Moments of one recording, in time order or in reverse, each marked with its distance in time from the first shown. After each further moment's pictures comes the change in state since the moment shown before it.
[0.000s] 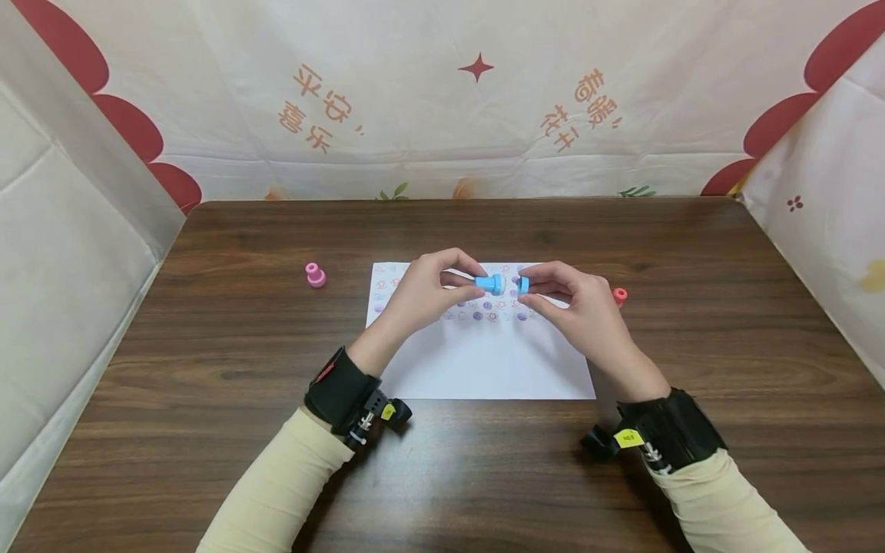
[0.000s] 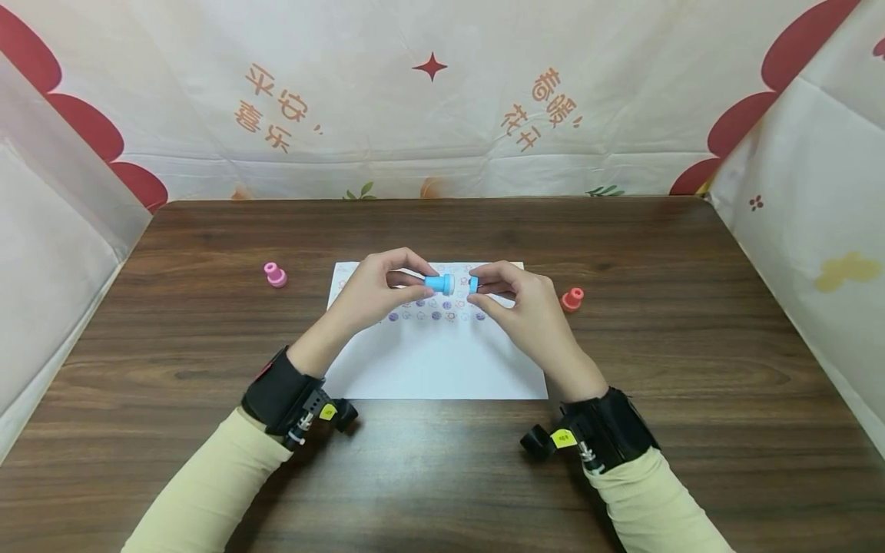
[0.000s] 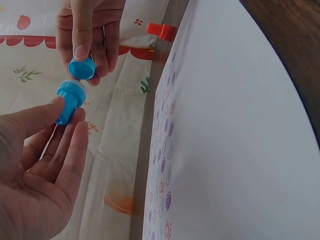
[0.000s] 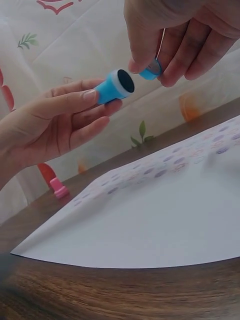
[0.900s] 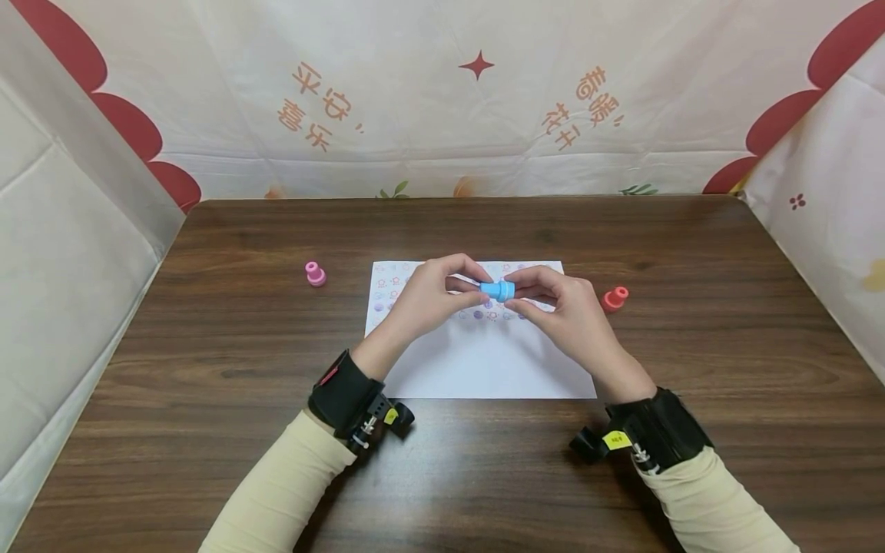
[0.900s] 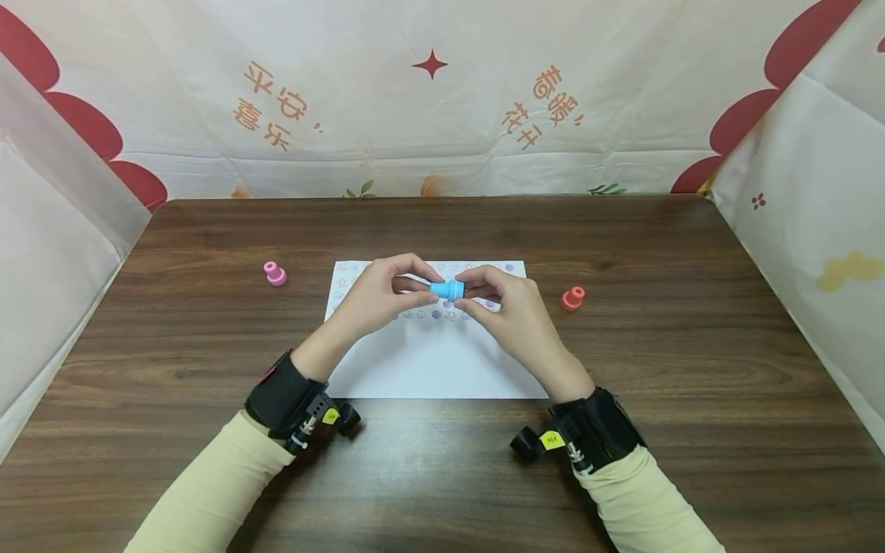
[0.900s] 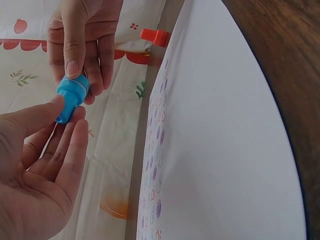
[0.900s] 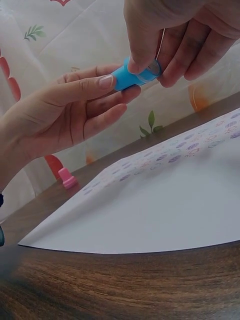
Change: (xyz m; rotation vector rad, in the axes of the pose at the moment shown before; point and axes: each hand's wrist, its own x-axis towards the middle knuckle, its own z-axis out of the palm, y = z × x) left_hand -0.001 -0.003 0.006 -0.027 -0.036 -0.001; right_hand 0.002 0.000 0.014 0.027 -0.045 -0.031
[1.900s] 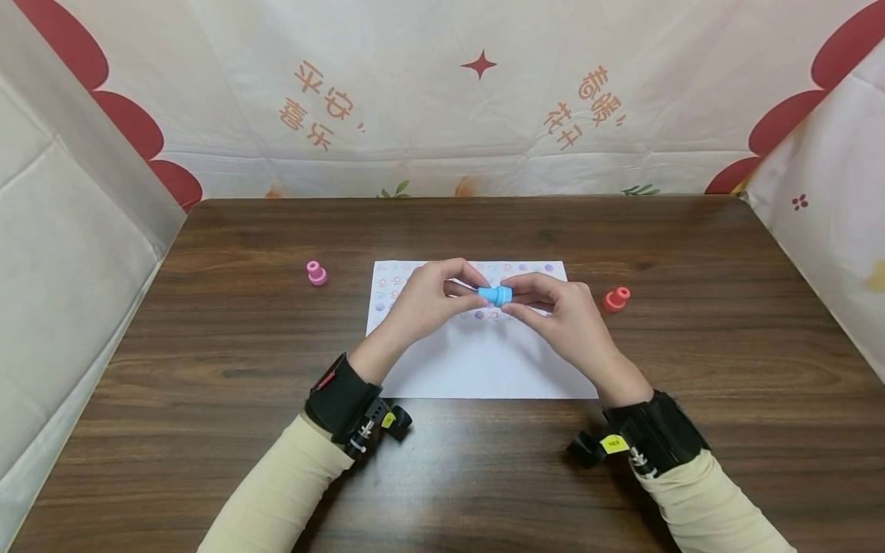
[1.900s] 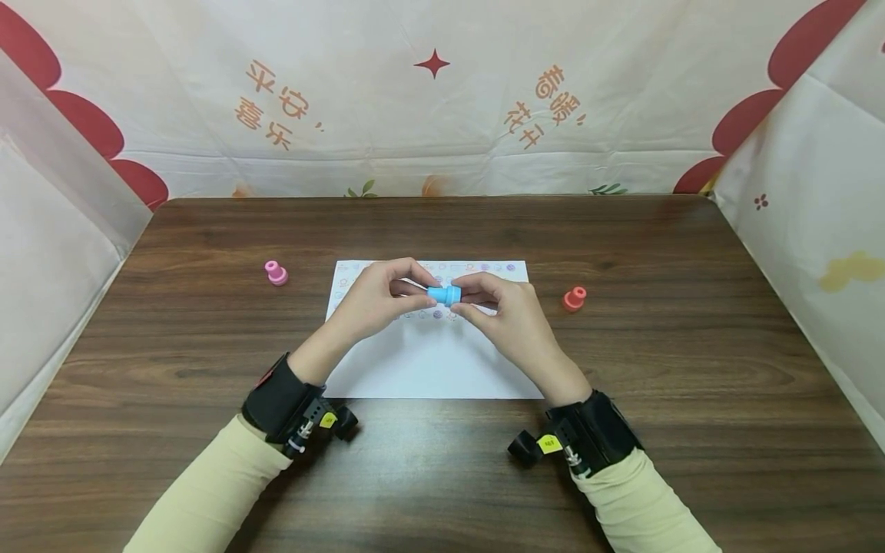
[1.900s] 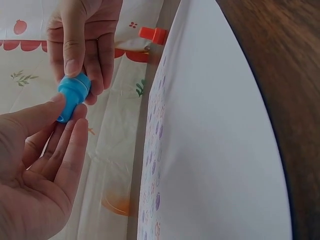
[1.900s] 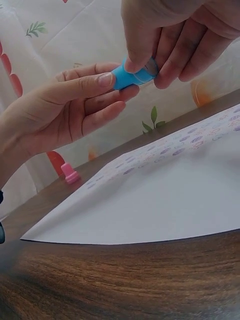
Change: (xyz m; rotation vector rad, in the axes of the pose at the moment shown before) left_hand -0.005 -0.002 -0.003 -0.002 -0.009 0.016; right_hand -0.001 -0.002 0.006 0.011 0.005 -0.030
